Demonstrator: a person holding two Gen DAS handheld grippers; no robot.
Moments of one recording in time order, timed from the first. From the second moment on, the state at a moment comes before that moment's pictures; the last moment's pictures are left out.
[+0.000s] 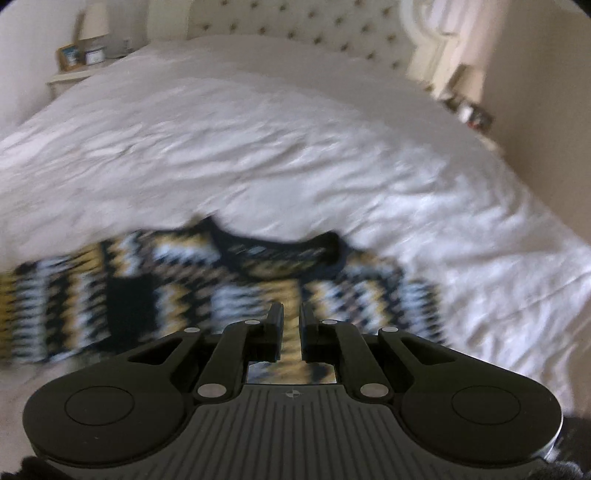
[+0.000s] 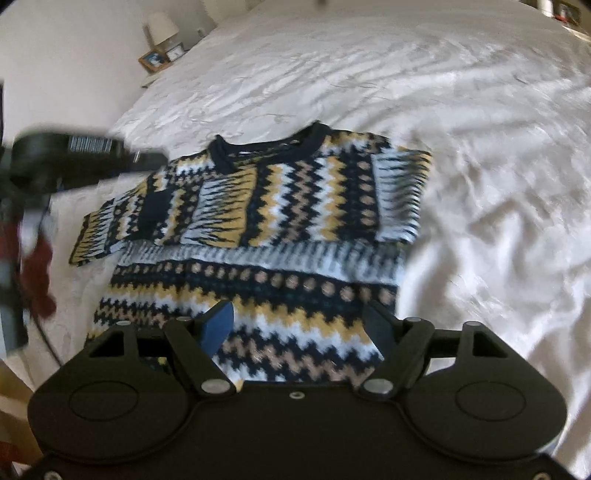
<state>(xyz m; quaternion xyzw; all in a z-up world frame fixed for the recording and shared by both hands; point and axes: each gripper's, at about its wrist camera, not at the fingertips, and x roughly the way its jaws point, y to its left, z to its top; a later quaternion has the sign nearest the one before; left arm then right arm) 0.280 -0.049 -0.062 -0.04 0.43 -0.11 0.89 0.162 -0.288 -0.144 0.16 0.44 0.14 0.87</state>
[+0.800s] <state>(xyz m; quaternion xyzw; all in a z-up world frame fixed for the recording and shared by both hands) 0.270 0.179 -0.088 -0.02 0.47 0.06 0.88 0.341 -0.083 -0.150 0.14 0.43 0.26 0.85</state>
